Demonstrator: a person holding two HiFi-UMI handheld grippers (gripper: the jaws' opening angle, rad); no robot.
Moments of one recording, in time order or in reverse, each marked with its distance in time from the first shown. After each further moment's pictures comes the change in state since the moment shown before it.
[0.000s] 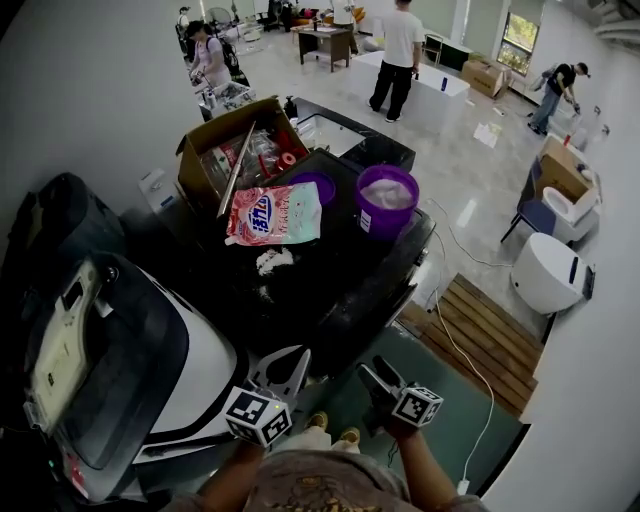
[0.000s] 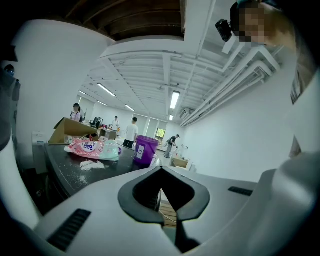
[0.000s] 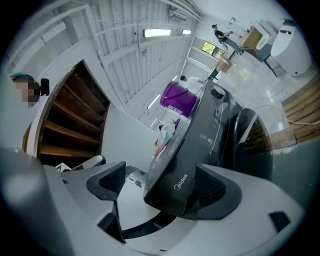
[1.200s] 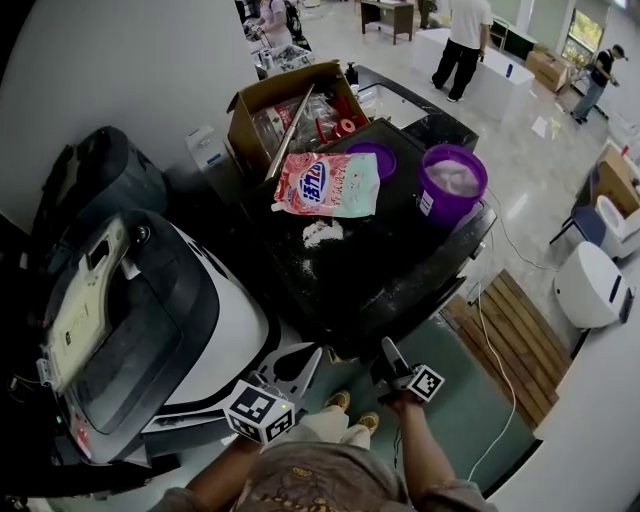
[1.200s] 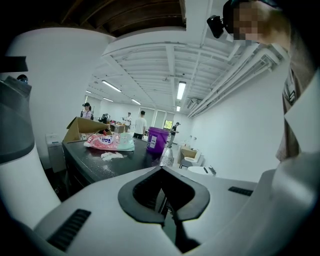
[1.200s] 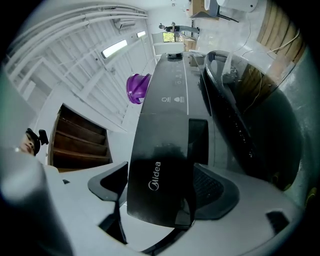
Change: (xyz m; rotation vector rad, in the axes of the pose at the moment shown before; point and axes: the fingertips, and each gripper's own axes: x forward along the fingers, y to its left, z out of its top) left arm -0.037 0.041 -0.030 0.040 0.103 0.105; right arm 0.081 -0.066 -0.045 0.327 -0.032 0.208
